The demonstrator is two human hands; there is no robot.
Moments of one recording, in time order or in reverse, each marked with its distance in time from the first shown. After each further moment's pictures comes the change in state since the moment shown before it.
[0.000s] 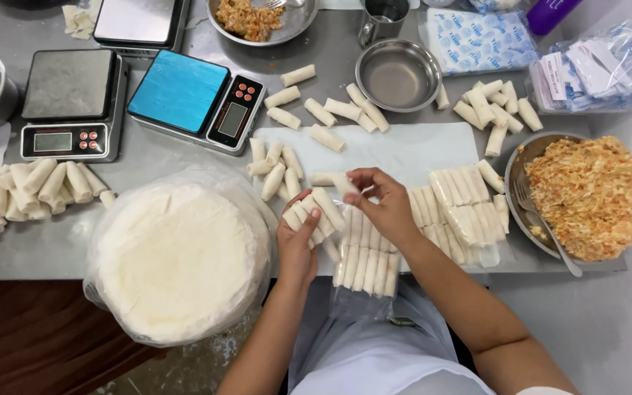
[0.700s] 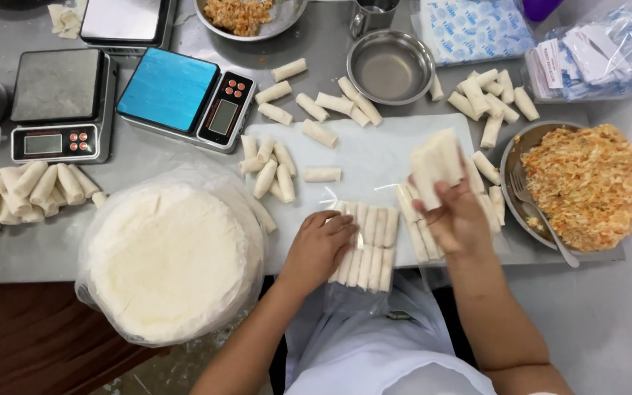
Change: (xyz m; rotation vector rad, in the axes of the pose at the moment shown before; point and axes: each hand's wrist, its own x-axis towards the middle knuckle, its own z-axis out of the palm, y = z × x) left_hand -0.002 -0.012 -0.012 1.605 -0.759 0.762; right_hand -0.040 -0.020 -0.098 0.847 0.296 0.360
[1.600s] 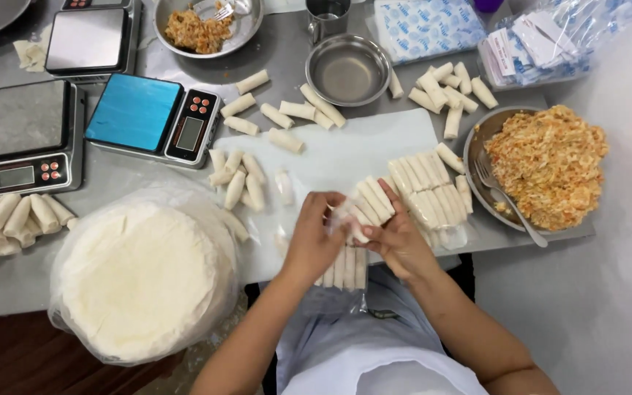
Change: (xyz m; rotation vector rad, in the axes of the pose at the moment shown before) left_hand 0.052 0.066 -0.030 -0.717 0.196 -0.374; right_hand -0.045 0.040 0.000 -0.069 -0.044 0.163
